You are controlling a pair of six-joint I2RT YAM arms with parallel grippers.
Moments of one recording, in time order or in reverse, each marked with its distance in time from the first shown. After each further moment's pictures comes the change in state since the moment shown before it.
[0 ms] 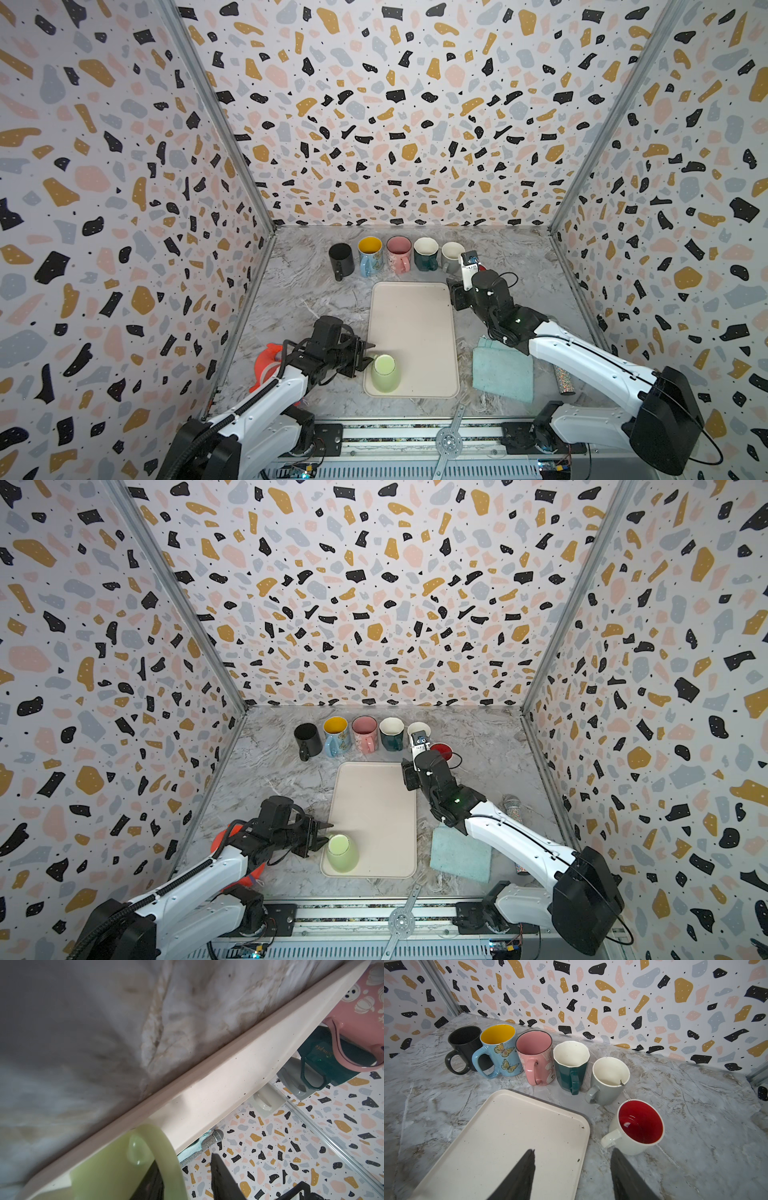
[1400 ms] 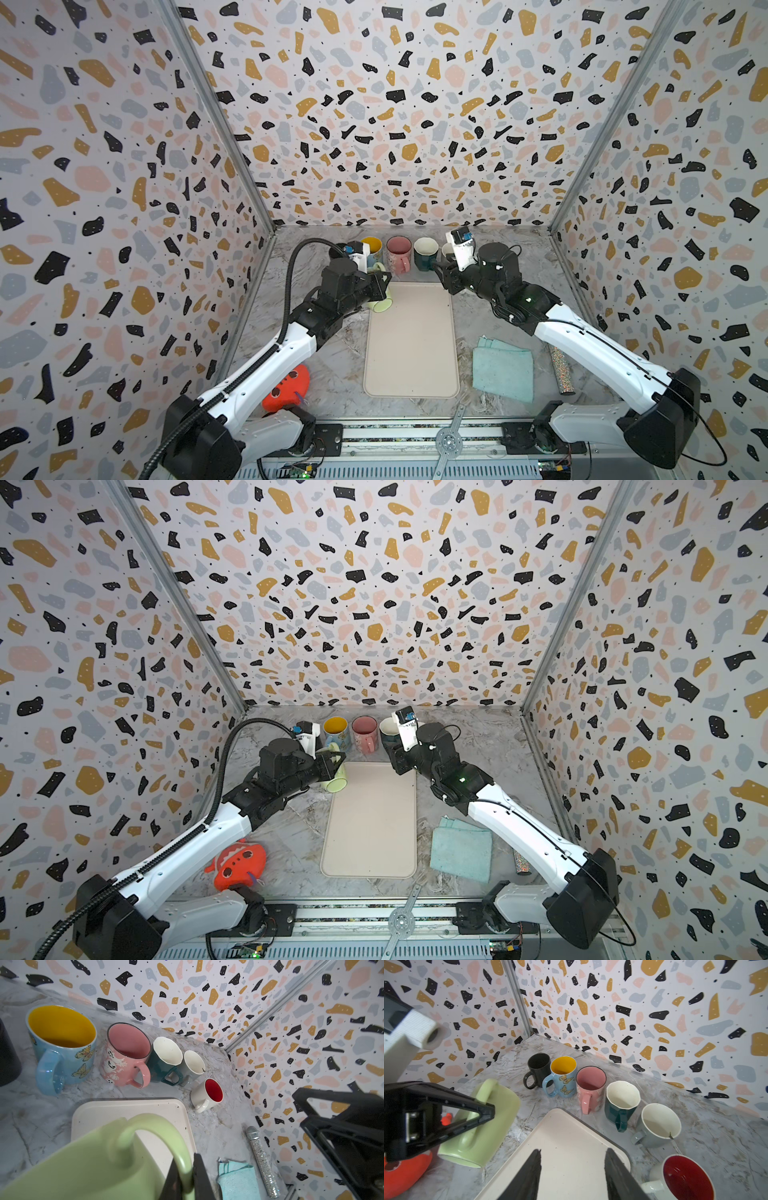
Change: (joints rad) left arm -0.144 0.158 0.571 0.039 -0.336 1.241; right arm -0.013 0.053 0.315 -0.168 -0.359 -0.069
